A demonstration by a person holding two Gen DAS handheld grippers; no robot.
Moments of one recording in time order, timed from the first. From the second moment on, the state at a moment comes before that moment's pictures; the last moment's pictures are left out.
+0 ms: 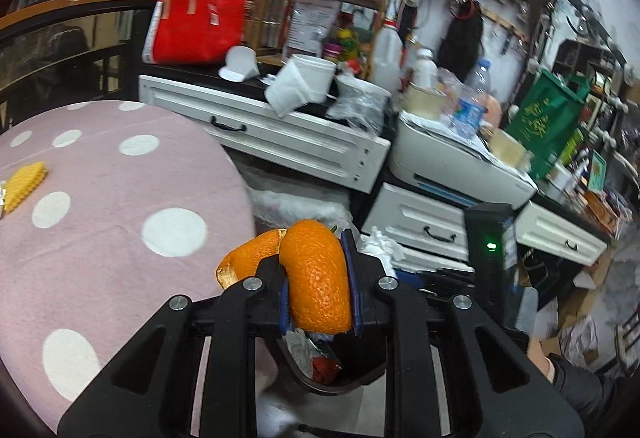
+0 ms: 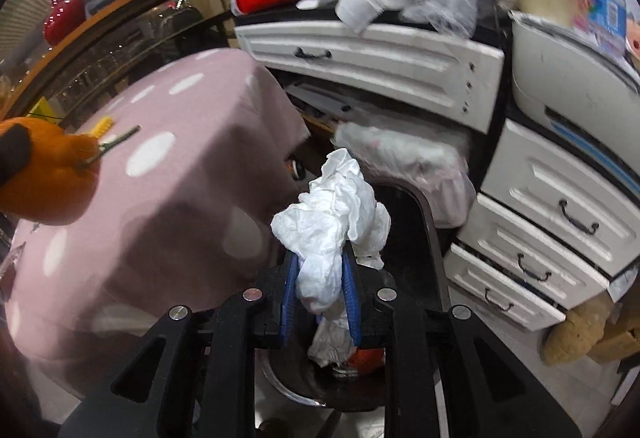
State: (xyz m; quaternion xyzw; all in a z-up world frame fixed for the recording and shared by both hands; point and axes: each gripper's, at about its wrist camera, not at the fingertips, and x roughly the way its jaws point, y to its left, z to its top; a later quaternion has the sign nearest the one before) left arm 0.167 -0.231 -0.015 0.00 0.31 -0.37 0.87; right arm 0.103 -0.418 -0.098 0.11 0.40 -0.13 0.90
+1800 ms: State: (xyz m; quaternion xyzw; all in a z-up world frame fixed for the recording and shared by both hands) left arm 0.172 -0.379 -0.191 0.17 0.48 -0.41 0.76; right arm 0.039 -0.524 -0.123 0.22 0.38 -0.26 0.86
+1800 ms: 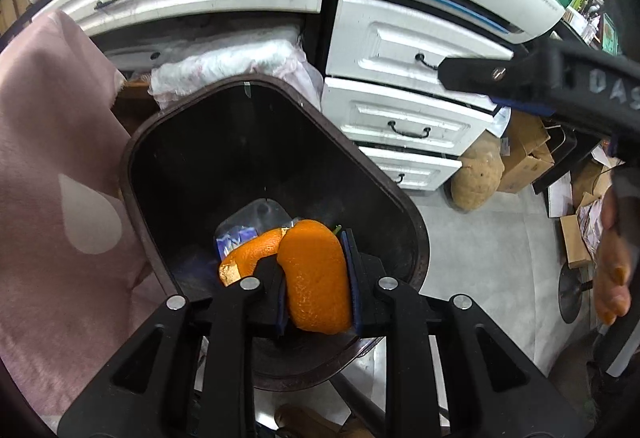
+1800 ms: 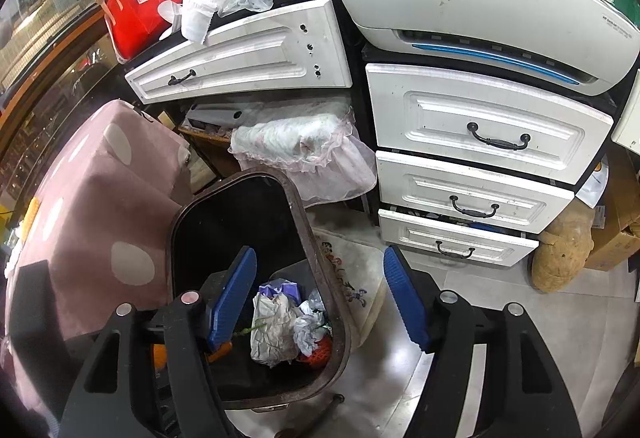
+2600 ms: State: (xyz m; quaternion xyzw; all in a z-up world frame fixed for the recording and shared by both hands) left arm 0.147 -0.324 -0.112 0.14 0.41 -0.41 0.80; right arm 0.048 -0.507 -0.108 0.21 0.37 -0.25 0.87
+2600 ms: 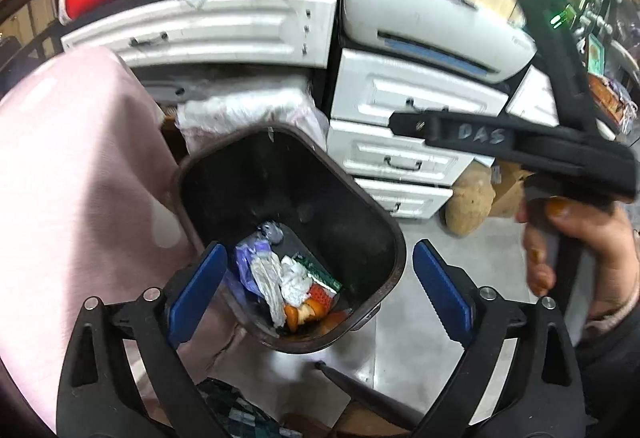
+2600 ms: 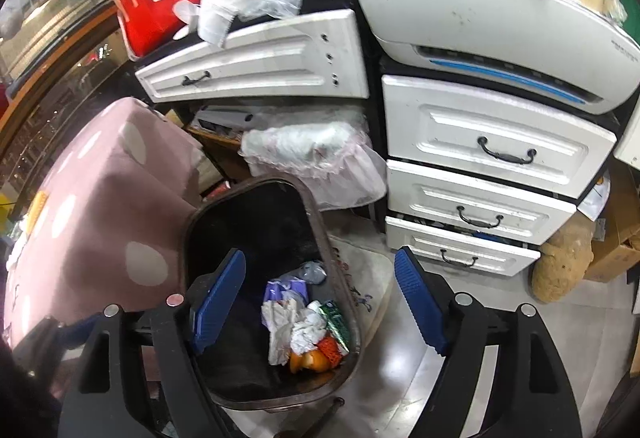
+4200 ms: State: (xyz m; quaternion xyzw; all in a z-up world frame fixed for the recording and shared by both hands) left arm 0.370 0.115 0.004 0.06 0.42 -0.03 0.90; right arm 0.321 -0.152 -0.036 -0.03 0.39 0.18 0.90
